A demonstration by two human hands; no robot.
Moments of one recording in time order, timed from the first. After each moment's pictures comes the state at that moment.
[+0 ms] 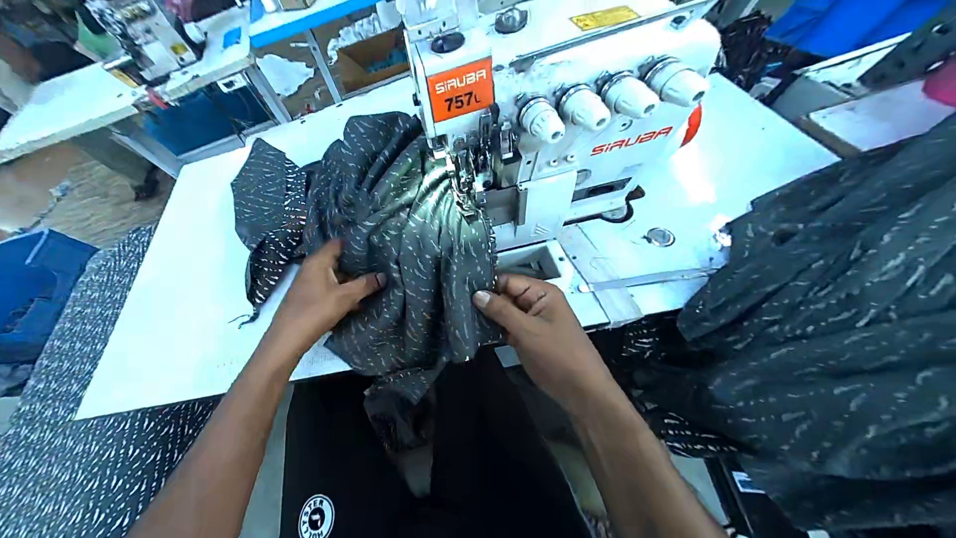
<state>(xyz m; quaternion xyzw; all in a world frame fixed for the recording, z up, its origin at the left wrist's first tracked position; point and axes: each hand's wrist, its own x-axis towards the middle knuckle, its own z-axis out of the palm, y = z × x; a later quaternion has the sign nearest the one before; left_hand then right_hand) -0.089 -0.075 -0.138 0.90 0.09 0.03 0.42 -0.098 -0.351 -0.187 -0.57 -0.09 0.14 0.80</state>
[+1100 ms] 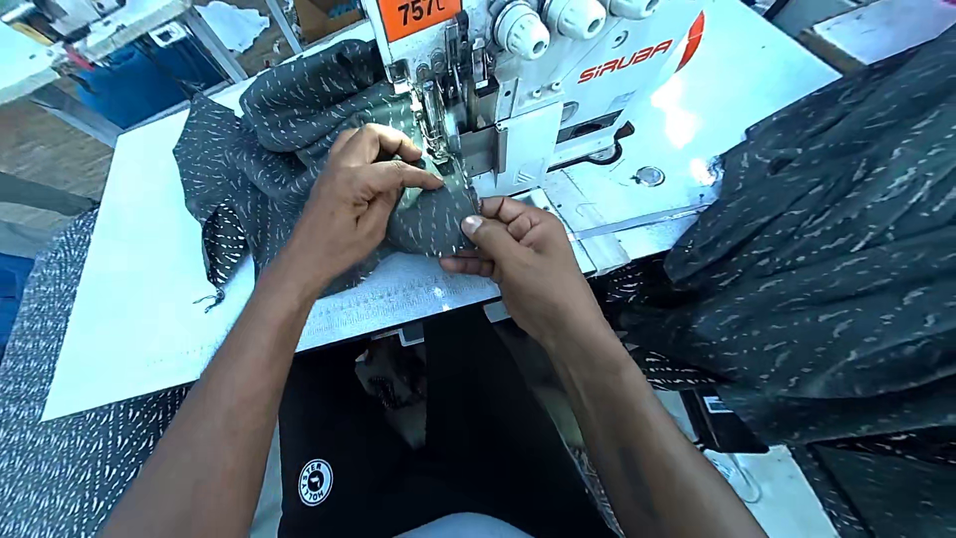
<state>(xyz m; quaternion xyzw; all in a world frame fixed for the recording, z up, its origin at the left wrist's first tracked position) -0.030 -0.125 -0.122 0.88 -0.33 0.13 0.30 -0.084 -0.342 -0.166 -0.53 -0.05 0.10 0.84</state>
